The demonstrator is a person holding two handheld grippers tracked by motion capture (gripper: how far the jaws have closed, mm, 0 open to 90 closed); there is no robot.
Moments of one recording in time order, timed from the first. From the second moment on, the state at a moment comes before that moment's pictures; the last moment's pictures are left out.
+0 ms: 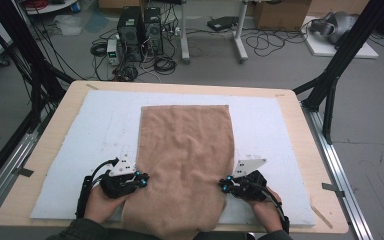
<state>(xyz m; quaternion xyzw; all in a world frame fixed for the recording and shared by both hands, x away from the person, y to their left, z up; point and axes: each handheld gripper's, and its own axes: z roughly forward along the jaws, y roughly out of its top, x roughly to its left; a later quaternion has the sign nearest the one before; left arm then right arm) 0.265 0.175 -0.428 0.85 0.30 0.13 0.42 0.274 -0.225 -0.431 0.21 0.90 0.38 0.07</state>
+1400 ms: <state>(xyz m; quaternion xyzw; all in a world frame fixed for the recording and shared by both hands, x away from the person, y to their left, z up) 0.283 0.184 -0.399 0.81 0.31 0.15 0.47 0.304 -0.236 -0.389 0.26 0.87 0.40 0.13</state>
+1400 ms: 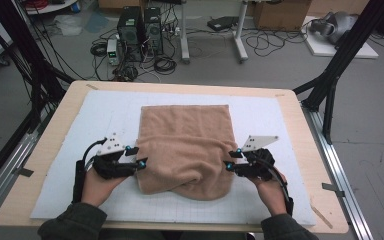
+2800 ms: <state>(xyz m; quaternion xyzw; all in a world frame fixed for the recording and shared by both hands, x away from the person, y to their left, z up) 0.369 0.171 -0.386 0.79 0.39 0.20 0.43 0.349 -0.253 -0.373 0.26 0.89 0.35 0.14</state>
